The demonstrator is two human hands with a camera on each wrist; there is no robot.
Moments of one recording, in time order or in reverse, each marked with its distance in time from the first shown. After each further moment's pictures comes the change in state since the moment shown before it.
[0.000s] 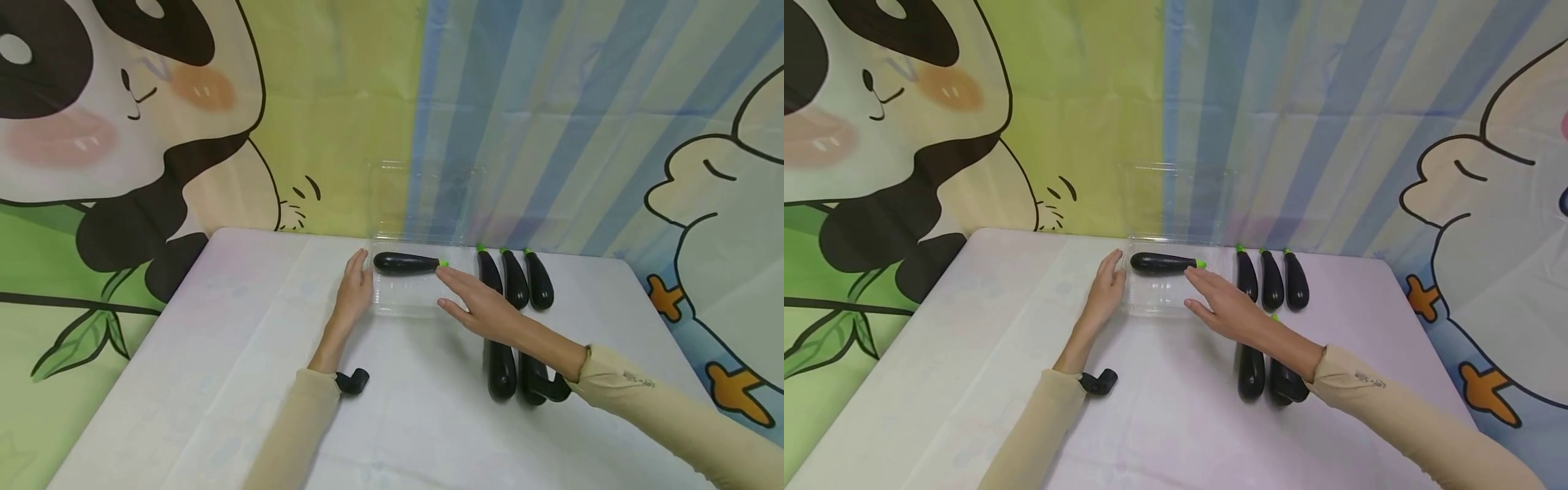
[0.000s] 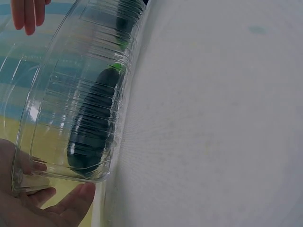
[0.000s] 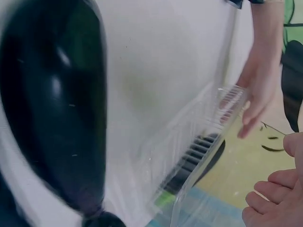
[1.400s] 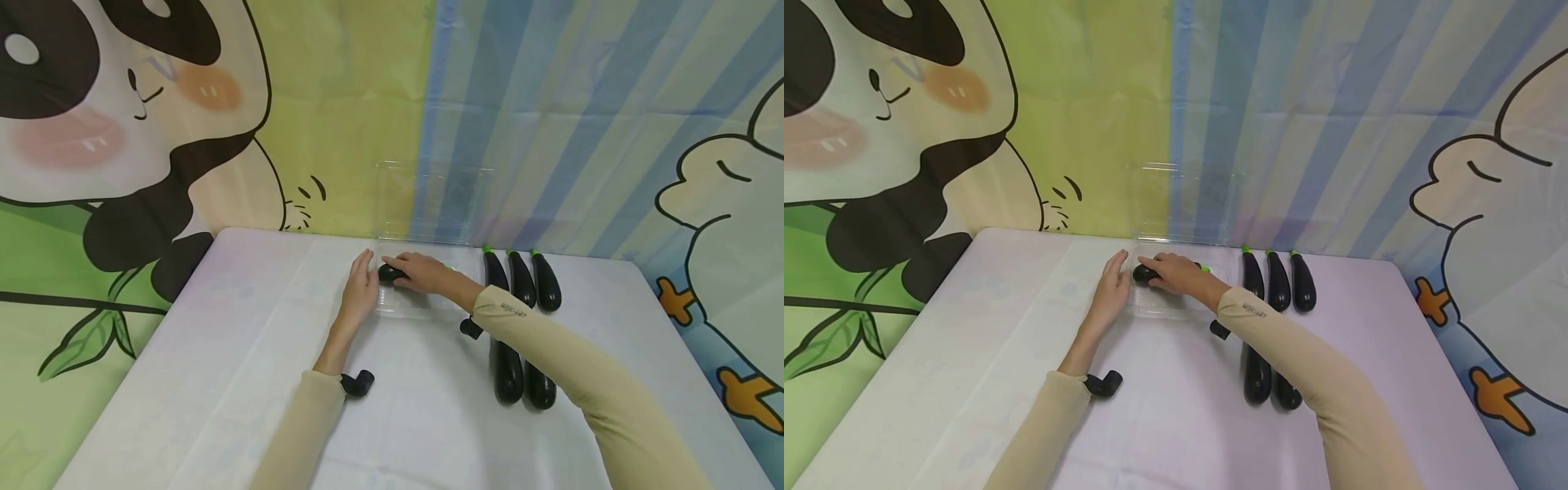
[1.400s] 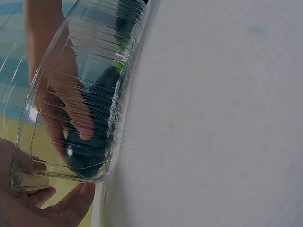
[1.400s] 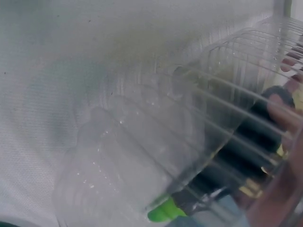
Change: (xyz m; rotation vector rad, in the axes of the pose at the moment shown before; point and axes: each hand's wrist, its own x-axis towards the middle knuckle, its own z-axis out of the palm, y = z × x) left_hand -0.001 0.002 0.000 -0.012 -0.016 -0.021; right_hand 0.141 0.019 0.056 -0.220 -0.251 -0.127
